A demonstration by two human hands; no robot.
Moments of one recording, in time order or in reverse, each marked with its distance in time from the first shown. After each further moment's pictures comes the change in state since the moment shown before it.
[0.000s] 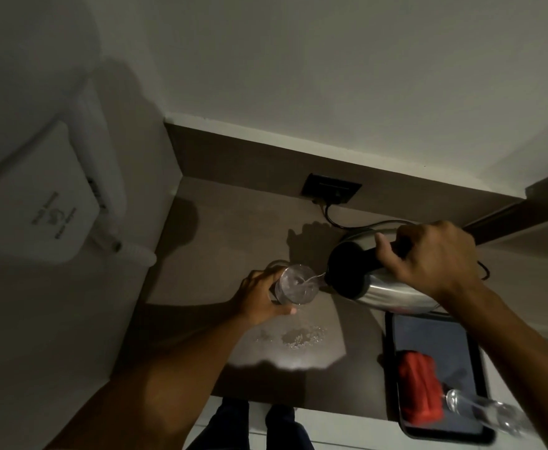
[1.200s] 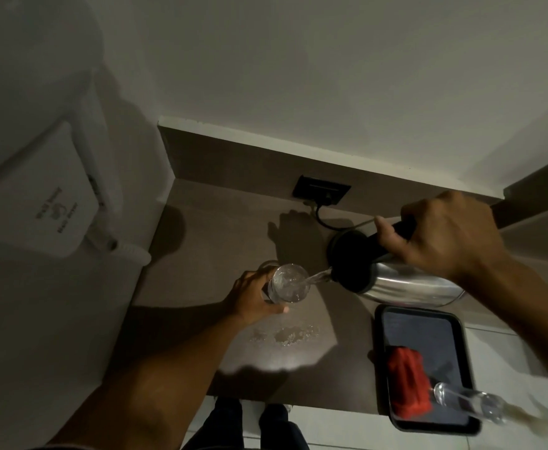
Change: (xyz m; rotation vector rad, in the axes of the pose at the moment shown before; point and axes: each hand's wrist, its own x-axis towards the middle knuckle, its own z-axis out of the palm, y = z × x) left_hand -0.005 0.008 -0.003 0.042 0.000 -0.045; right_hand 0.019 -0.010 -0.061 -0.102 -0.097 -0.107
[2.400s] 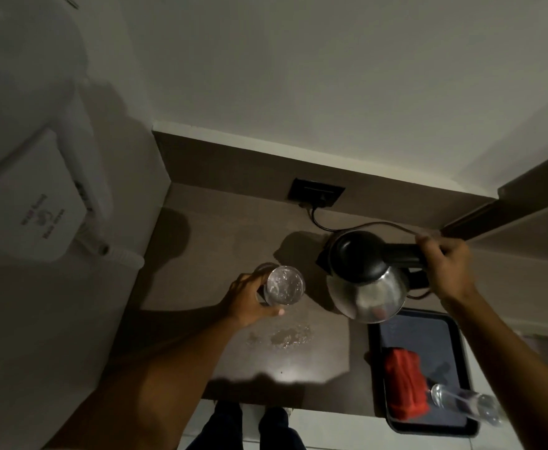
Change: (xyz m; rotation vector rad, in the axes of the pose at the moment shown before) left_hand 0.005 -0.005 0.003 -0.040 0.003 0.001; right_hand -0.057 0.054 0.097 0.998 0.179 0.570
